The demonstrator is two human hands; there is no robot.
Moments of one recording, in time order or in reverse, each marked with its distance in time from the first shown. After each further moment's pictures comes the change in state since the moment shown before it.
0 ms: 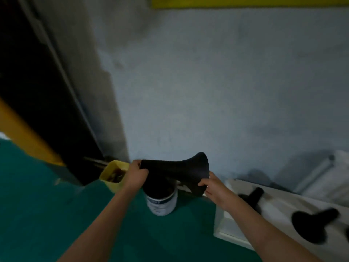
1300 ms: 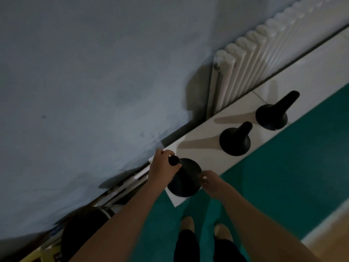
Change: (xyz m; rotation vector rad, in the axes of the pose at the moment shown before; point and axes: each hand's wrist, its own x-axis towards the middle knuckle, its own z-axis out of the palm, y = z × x) left_hand 0.091 0.090 0.537 0.780 -0.791 0.642; right_hand 0.161 0.125 -0.345 0.898 0.665 0.430
